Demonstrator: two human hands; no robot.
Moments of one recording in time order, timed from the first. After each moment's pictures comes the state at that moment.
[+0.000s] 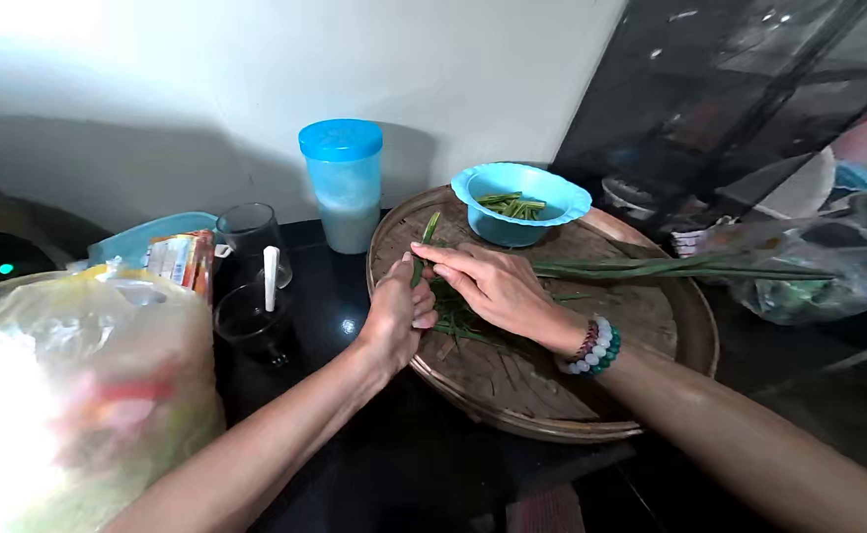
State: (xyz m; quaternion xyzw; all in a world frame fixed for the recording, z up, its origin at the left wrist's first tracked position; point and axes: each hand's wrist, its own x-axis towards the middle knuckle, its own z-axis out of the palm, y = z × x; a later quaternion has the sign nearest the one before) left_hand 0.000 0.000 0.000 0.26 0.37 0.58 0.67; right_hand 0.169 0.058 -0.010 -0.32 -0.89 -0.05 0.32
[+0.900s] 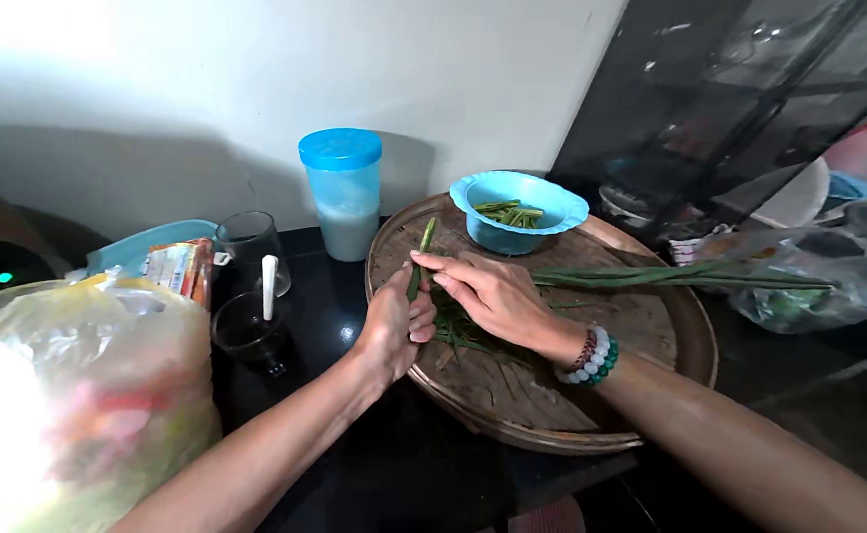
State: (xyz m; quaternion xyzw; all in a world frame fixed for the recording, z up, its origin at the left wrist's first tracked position) left_hand -0.003 -0.003 0.005 0.24 0.36 0.56 0.70; right_hand 0.169 0.060 -0.012 -0.31 -0.89 -0.03 0.33
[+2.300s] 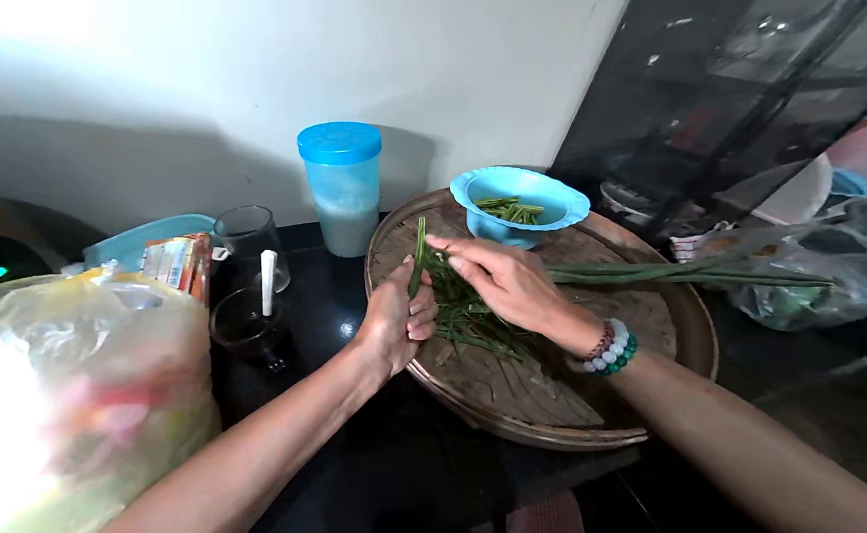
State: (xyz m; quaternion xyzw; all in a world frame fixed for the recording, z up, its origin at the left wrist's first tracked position) left_hand -0.006 -0.001 0.005 0.23 0.34 0.55 0.73; right_hand 0.181 0.066 0.001 -0.33 -0.89 0.01 0.32
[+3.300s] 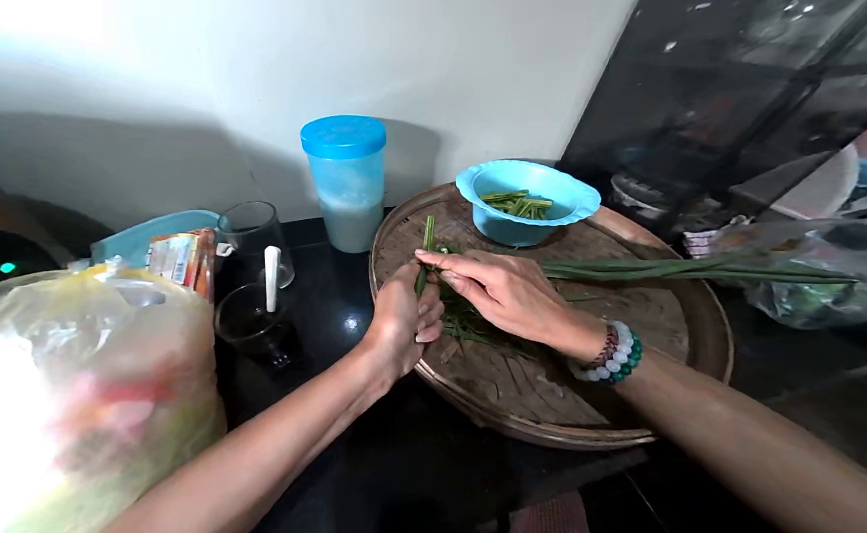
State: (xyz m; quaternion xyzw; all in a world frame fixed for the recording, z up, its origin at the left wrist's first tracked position) left_hand -0.001 -0.006 0.007 0.26 0.39 0.55 0.69; right_hand 0.173 0.056 -0.006 -0.31 -0.91 -0.02 0.29
